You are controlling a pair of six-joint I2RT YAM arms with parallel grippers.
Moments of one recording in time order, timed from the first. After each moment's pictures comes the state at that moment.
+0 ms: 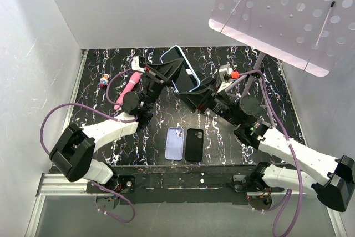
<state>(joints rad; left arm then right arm) -0.72 1.42 0.81 1.32 -0.02 -1.61 0.91 0.99 0.79 0.52 -0.14 0.54</state>
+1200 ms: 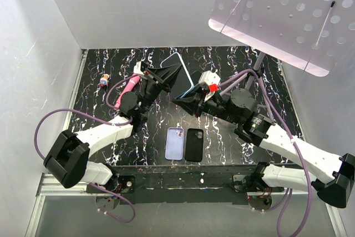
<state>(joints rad) -0.69 1.34 0.74 1.16 0.07 -1.86 0.96 1.02 0.94 0.20 -0.23 0.01</state>
